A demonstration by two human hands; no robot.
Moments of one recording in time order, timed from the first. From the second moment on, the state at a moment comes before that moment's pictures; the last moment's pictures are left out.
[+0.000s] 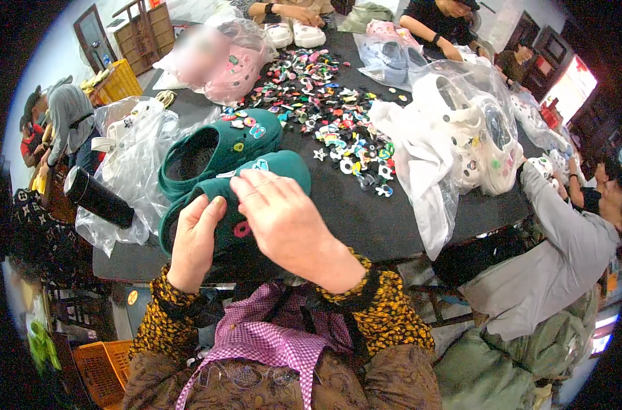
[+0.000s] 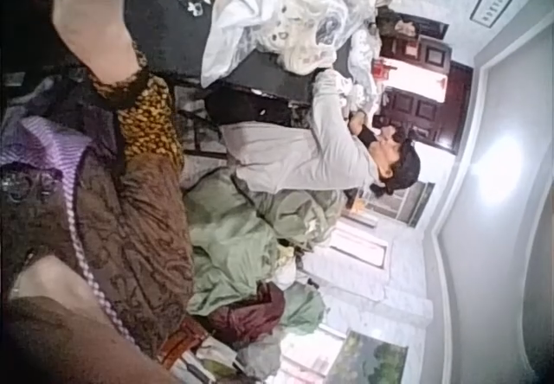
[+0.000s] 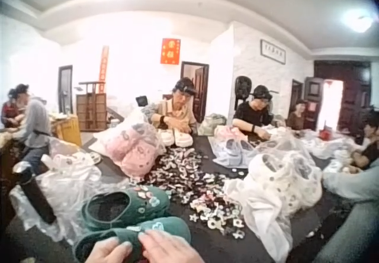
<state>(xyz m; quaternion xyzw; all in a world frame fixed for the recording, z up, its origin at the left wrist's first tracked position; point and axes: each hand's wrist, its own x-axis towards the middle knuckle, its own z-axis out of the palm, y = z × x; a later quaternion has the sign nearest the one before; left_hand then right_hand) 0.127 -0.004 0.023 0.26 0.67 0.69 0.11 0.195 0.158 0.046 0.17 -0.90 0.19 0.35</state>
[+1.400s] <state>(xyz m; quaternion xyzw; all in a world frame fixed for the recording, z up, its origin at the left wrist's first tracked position) 0.100 0.004 0.020 0.24 0.62 0.72 0.16 0.157 0.152 0.013 0.13 -0.82 0.29 0.48</state>
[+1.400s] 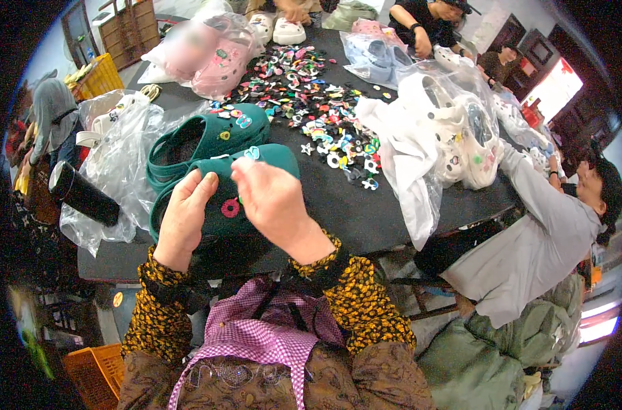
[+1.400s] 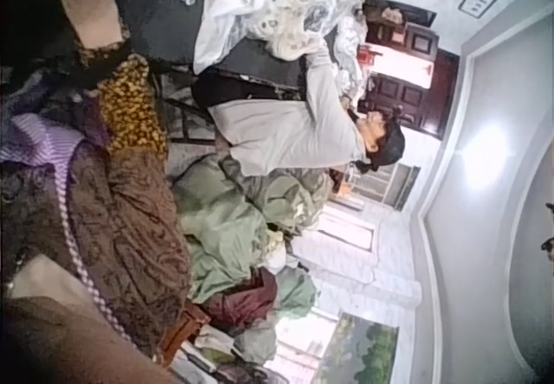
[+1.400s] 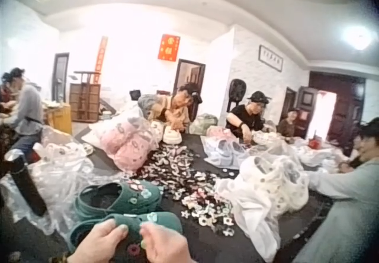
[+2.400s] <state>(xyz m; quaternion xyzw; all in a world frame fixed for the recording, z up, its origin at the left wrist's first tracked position) 0.089 0.000 0.014 0.20 0.57 0.76 0.23 0.150 0.150 0.002 0.14 -0.83 0.13 0.52</state>
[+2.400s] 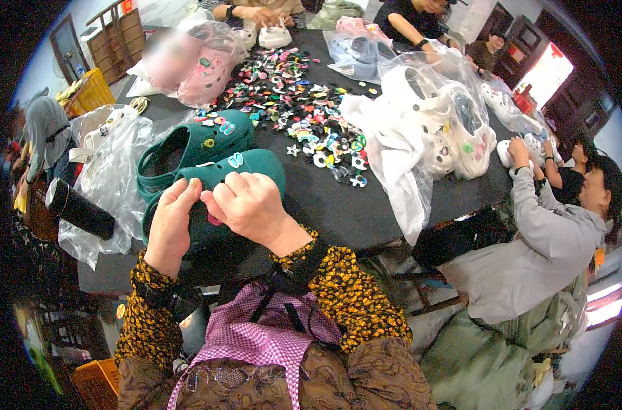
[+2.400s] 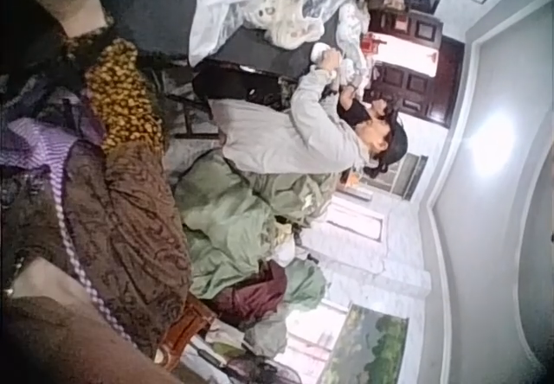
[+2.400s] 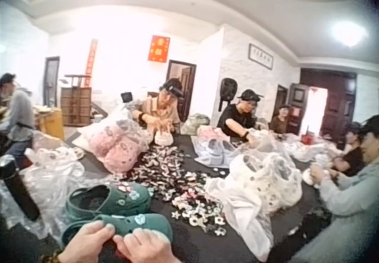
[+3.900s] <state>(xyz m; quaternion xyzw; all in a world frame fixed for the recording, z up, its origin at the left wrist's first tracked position) 0.109 0.003 0.027 0.27 0.66 0.68 0.17 0.109 0.189 0.032 0.14 -0.87 0.17 0.44</state>
